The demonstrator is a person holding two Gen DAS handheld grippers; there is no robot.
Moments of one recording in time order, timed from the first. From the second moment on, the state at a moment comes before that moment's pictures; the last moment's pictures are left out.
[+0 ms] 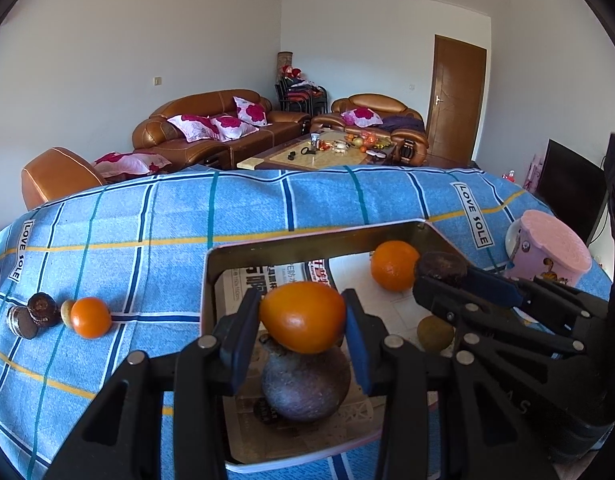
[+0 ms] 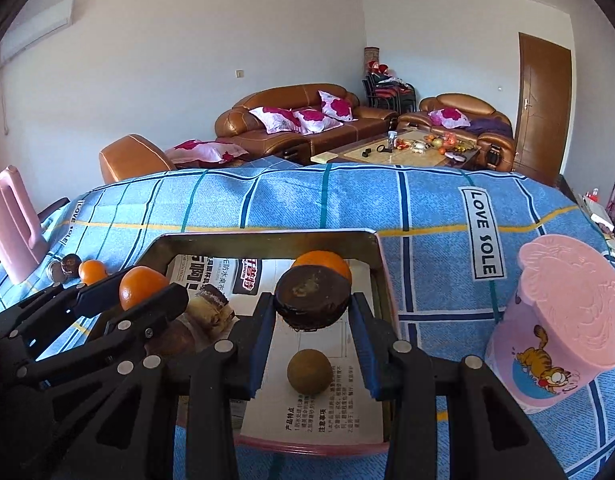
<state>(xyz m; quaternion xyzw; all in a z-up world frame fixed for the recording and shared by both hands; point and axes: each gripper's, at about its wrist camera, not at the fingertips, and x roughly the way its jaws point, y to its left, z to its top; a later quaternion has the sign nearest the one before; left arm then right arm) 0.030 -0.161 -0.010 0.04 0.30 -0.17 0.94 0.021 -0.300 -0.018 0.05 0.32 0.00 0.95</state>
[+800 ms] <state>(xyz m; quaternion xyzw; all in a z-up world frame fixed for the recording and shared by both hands) 0.003 -0.171 0.006 0.08 0.23 -0.16 0.96 -0.025 -0.319 0.013 0.09 0.18 -0.05 0.98</state>
